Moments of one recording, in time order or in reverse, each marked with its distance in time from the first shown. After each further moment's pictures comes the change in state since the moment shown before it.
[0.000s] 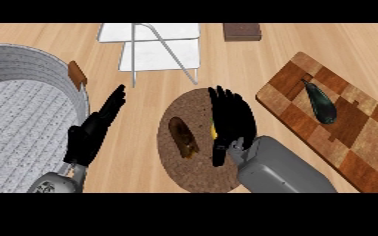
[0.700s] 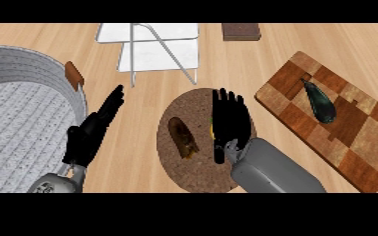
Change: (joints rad) left arm 0.011 -0.015 0.023 -0.002 -0.023 -0.009 0.006; right arm 0.020 0.043 0.017 0.112 0.144 0.004 -0.005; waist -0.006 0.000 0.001
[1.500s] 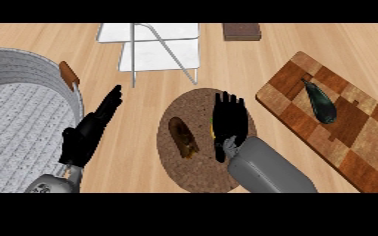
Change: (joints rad) left arm 0.013 -0.003 0.028 -0.010 -0.016 -0.038 -0.008; right arm 0.017 0.053 -0.036 0.142 0.085 0.013 -0.051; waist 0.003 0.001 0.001
